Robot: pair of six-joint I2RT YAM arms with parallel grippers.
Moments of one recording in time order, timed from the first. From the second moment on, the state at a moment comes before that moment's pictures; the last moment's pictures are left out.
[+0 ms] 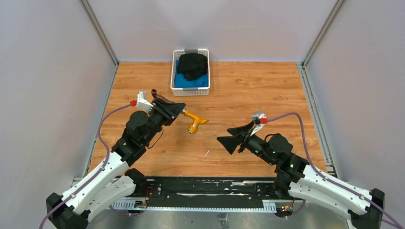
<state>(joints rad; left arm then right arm) -0.61 0.71 0.59 0.08 -0.16 -1.13 0.97 0.52 0.41 0.17 0.05 0.54</state>
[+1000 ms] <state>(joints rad) -0.61 0.94 0.75 -0.13 -0.03 -1.15 1.51 0.93 0.54 0.29 0.61 -0.78</state>
